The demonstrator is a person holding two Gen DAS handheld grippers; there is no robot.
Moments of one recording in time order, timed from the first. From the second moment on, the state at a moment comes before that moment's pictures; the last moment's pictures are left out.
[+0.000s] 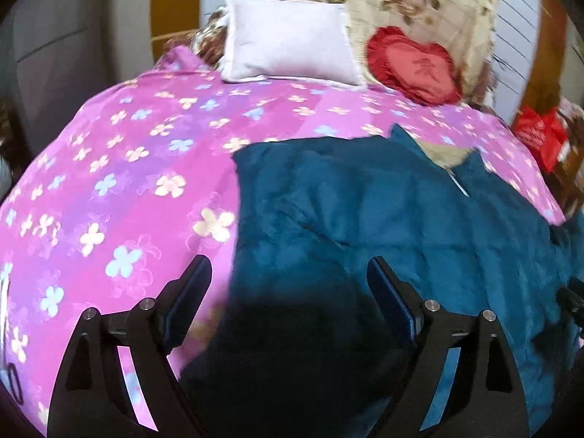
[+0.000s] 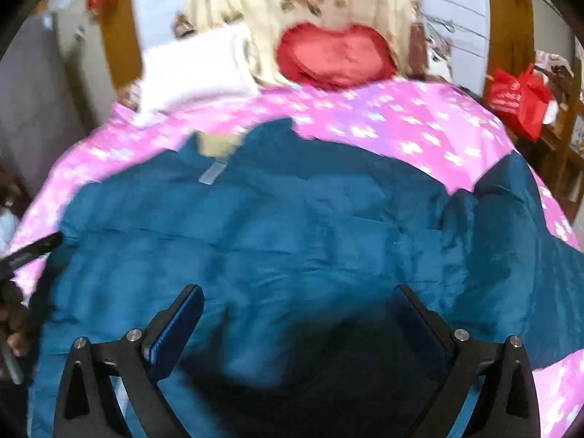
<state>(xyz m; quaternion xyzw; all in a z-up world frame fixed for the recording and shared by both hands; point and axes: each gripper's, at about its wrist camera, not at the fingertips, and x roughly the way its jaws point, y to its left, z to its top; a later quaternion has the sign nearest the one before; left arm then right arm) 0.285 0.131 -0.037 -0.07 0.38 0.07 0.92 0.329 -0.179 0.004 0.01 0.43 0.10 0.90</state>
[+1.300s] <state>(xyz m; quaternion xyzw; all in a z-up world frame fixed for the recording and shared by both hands) 0.288 0.144 -0.075 -0.13 0.43 0.07 0.89 0.287 -0.629 -0.016 0.12 0.47 -0.26 0.84</state>
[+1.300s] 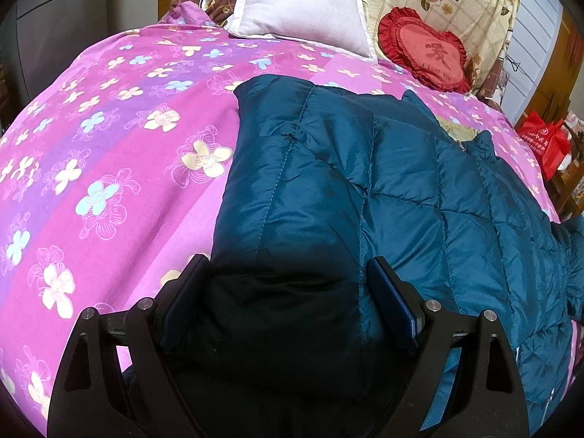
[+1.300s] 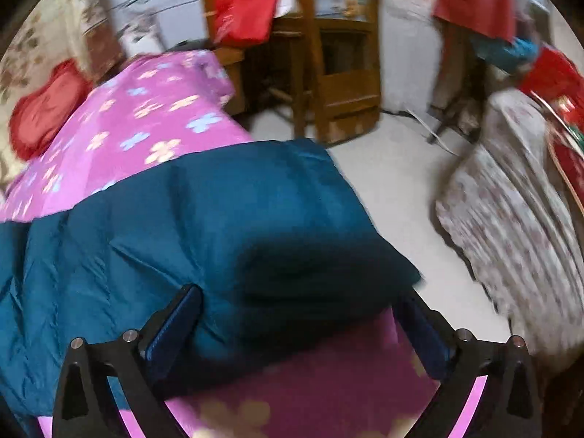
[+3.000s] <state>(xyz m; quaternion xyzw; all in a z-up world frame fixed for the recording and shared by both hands) 0.281 0.154 -0.075 -0.17 0.41 0.06 0.89 0.212 -0.070 0.011 -0.24 0.35 0.05 0.90</state>
